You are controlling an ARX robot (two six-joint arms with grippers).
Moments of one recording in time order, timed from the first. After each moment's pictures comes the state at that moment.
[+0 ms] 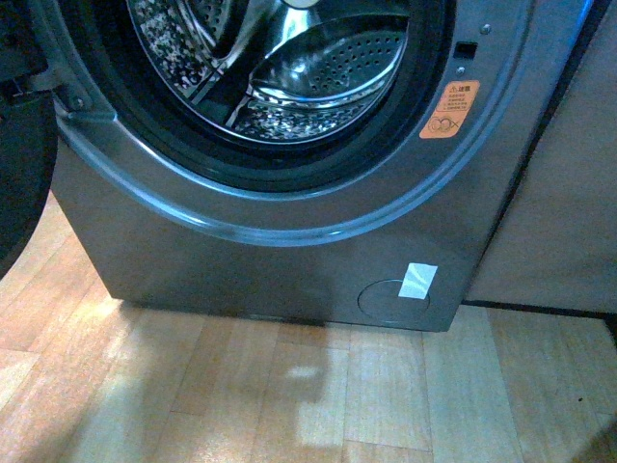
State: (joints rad) left arm 0.00 0.00 0.02 -0.01 0.00 0.00; right arm -1.02 3.06 1.92 -0.17 -0.30 -0.48
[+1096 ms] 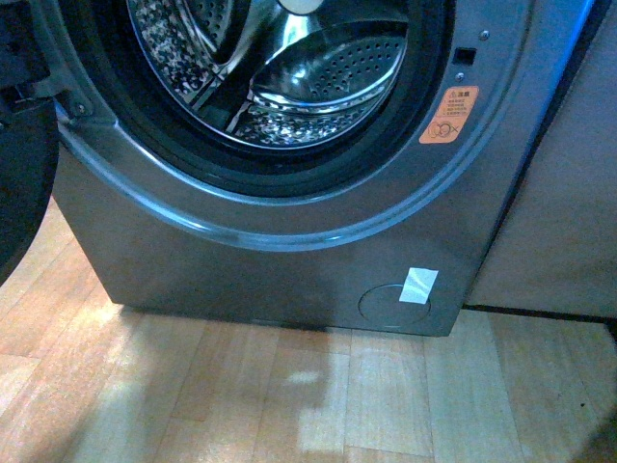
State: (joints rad) left arm 0.00 0.00 0.02 -0.01 0.00 0.00; right arm -1.08 2.76 1.56 0.22 -0.39 -0.38
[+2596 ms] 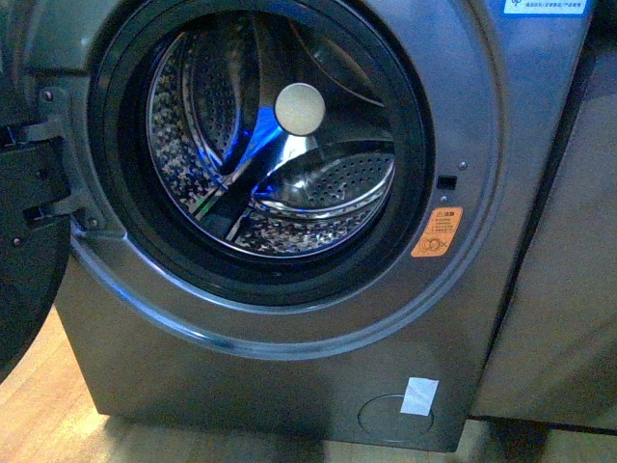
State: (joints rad) left arm 0.00 0.00 0.02 -0.01 0.00 0.00; right arm -0.79 1.60 2.00 0.01 -0.78 0.11
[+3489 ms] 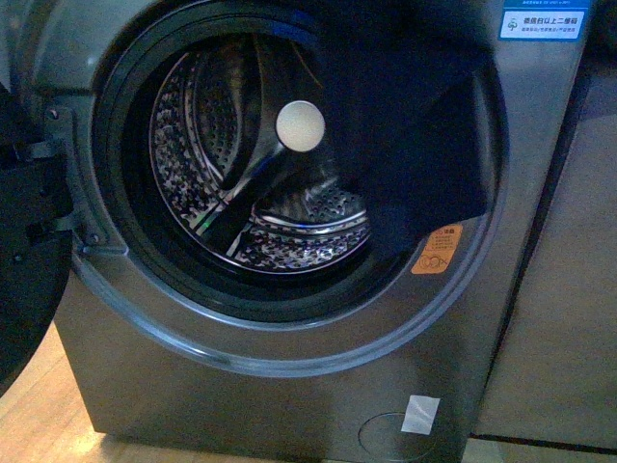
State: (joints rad) left arm 0.00 0.00 0.02 -0.01 0.00 0.00; right arm 0.46 1.72 2.21 -0.31 -0.13 -0.21
